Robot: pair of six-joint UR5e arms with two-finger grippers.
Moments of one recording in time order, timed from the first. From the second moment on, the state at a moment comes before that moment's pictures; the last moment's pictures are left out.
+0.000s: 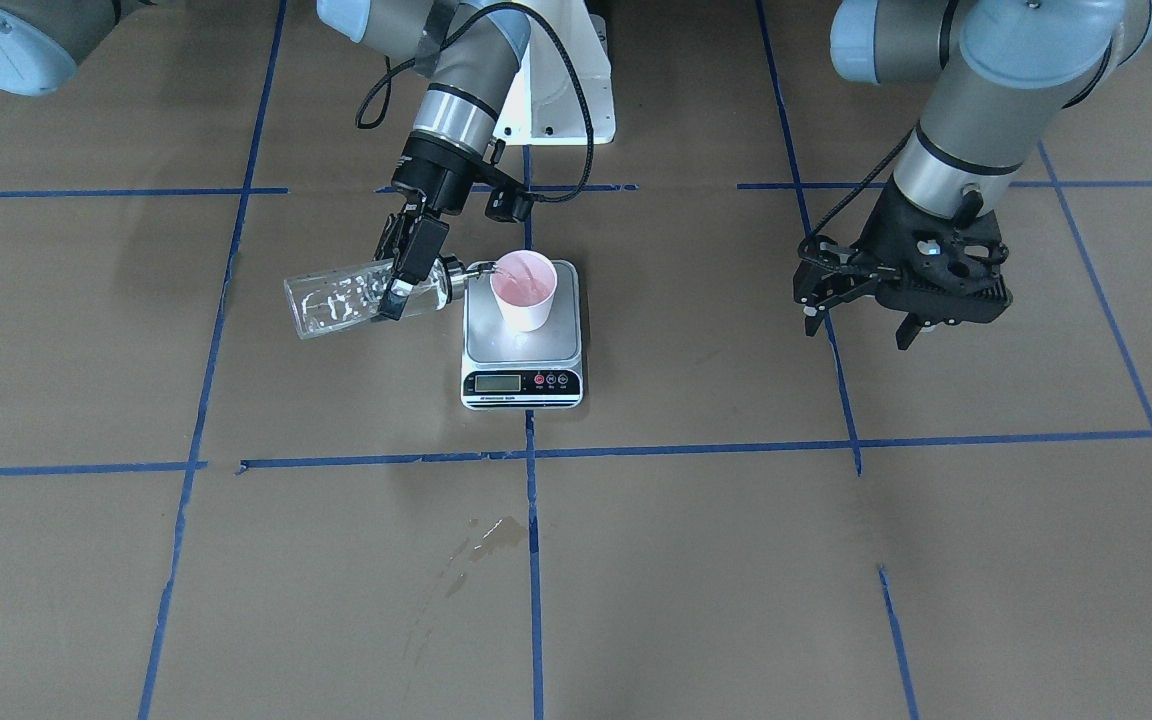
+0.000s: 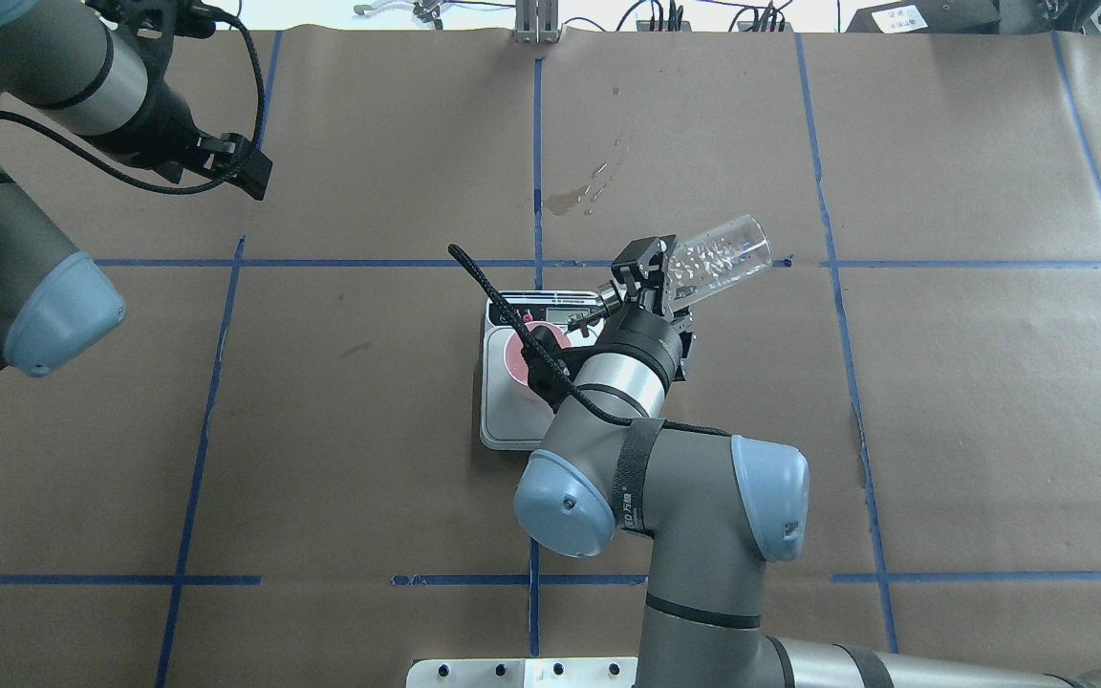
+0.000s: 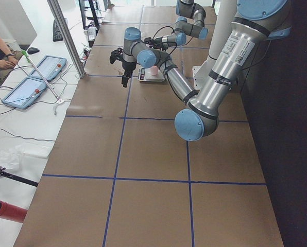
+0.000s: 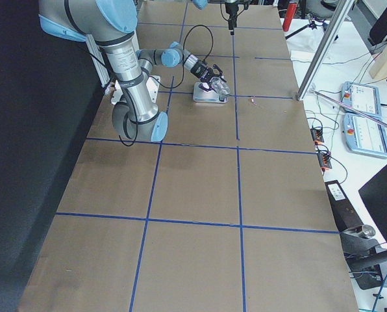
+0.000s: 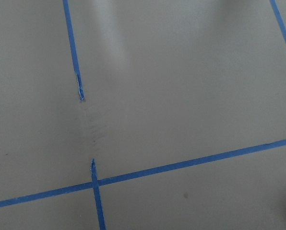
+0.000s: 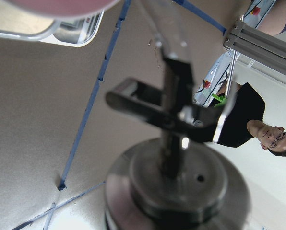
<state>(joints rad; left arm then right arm) -0.94 -2.06 -1.88 -1.51 -2.04 -0.70 0.26 -0.90 1.80 -2.13 0.65 -0.20</state>
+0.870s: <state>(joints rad) -0.94 -2.06 -1.89 -1.51 -2.04 -0.70 0.26 -0.96 1.86 -2.09 0.65 -0.03</state>
